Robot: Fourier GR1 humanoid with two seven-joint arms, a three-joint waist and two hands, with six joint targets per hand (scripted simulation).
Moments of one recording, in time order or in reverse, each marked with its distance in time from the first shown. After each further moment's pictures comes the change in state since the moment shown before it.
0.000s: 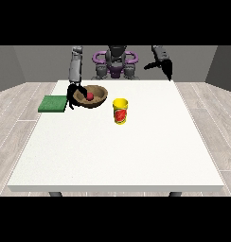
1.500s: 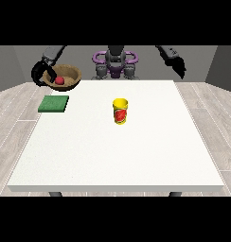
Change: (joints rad) left arm 0.097 0.130 0.201 0.152 0.133 -0.113 -0.074; right arm -0.144 -0.319 0.048 -0.151 0.141 0.026 0.748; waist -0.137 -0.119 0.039
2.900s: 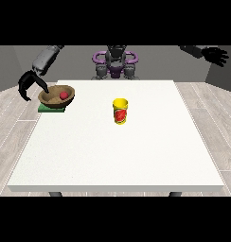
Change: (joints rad) left arm -0.056 0.375 0.293 0.136 0.242 -0.308 -0.079; right arm -0.093 -0.159 -0.180 0.245 -0.089 0.026 -0.187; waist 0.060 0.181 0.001
